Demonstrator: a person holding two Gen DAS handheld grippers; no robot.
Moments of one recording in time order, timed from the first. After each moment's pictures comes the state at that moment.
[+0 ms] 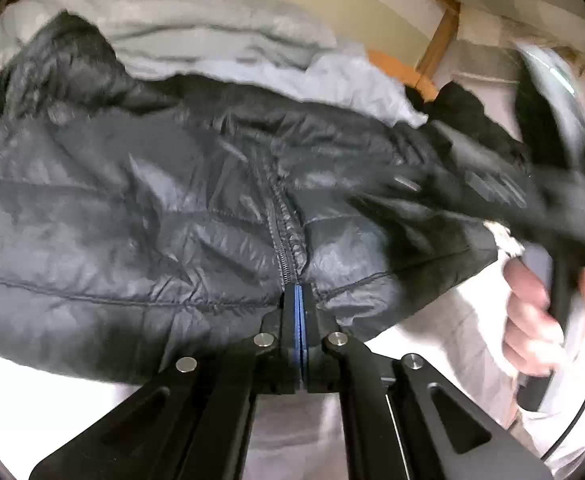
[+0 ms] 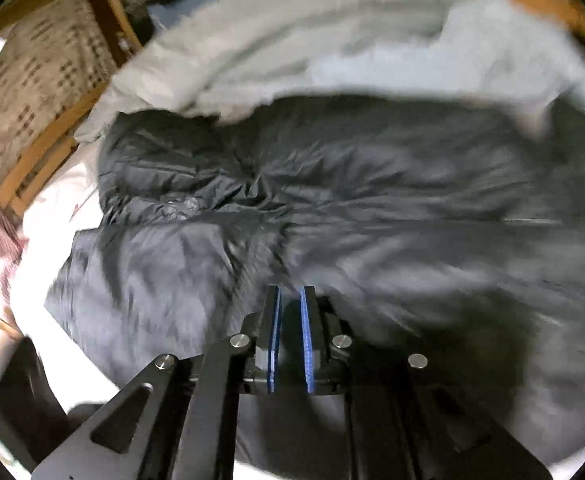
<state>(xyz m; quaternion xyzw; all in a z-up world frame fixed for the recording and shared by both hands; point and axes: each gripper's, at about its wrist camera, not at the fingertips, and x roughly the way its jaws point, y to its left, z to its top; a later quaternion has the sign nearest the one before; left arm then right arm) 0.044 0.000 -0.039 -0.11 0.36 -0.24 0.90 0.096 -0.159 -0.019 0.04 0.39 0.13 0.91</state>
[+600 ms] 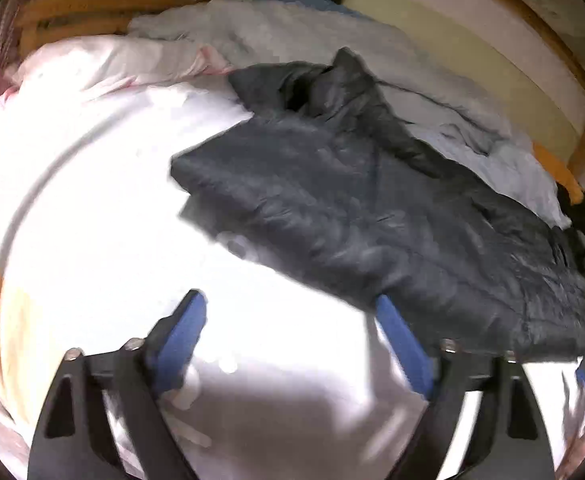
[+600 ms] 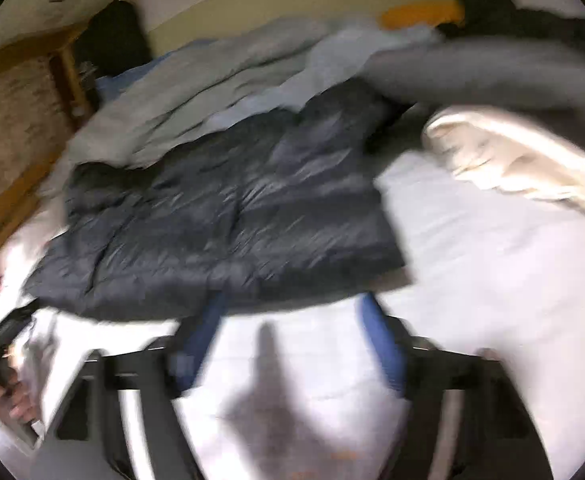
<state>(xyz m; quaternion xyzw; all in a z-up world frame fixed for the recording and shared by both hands) -0.005 0.136 -0.053 -0.19 0.33 0.08 0.92 -0.011 -0.310 -0.060 0.14 0.36 0.07 0.92</state>
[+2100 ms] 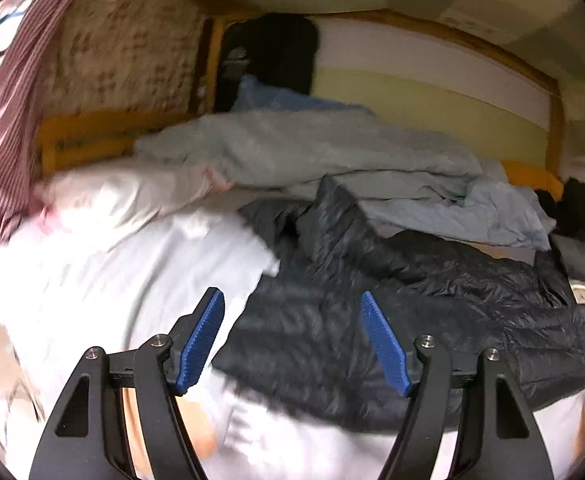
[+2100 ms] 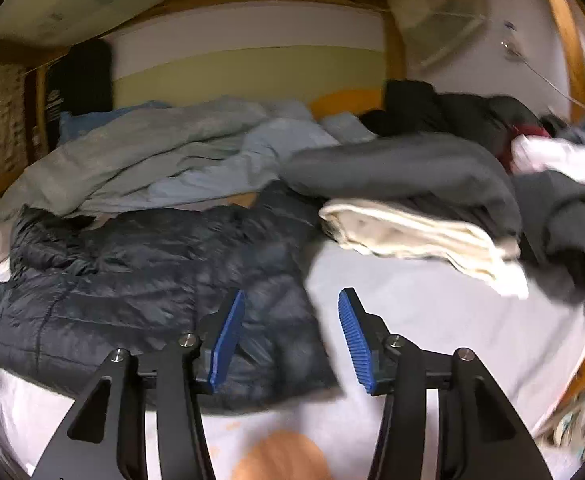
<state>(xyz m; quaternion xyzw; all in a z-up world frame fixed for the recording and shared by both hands) -0.072 0.124 0.041 -0.06 0.19 0.08 0.98 -0.105 -0.309 0.010 0.04 0.22 -0.10 0.97</state>
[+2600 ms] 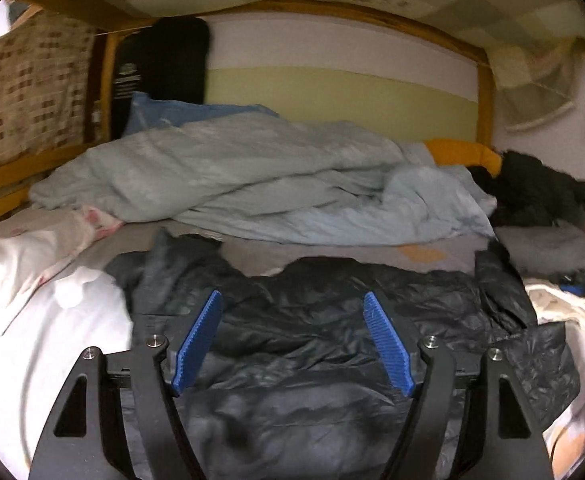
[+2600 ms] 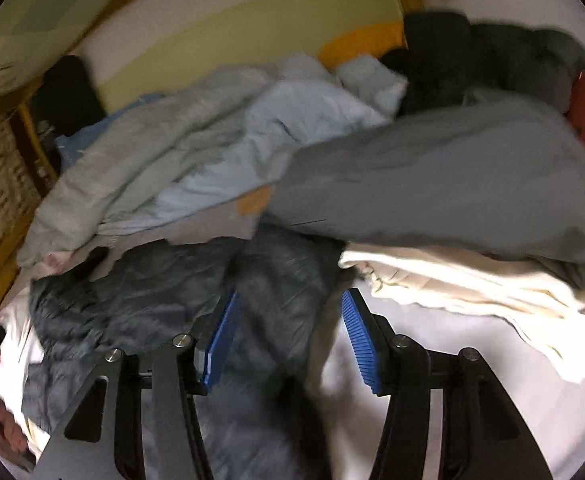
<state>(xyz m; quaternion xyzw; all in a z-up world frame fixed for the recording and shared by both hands) 0.038 0.015 0.072 -0.01 0.19 -0.06 0.98 0.064 -0.411 0.030 0.17 0.35 -0.05 0.92</state>
